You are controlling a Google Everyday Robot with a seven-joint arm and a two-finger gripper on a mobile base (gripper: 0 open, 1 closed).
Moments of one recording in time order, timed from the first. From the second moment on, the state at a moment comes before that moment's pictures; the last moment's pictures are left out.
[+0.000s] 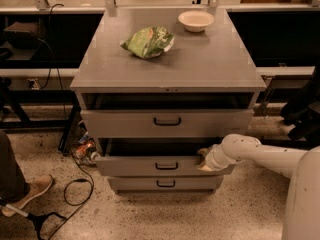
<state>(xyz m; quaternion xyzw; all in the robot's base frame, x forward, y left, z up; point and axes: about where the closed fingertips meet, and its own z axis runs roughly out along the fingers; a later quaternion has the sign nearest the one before) 0.622 -0.188 0.409 -0.65 0.72 0.03 0.25</state>
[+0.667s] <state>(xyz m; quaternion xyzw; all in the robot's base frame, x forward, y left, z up) 0.609 -0.192 0.406 -0.64 0.72 0.03 0.25</state>
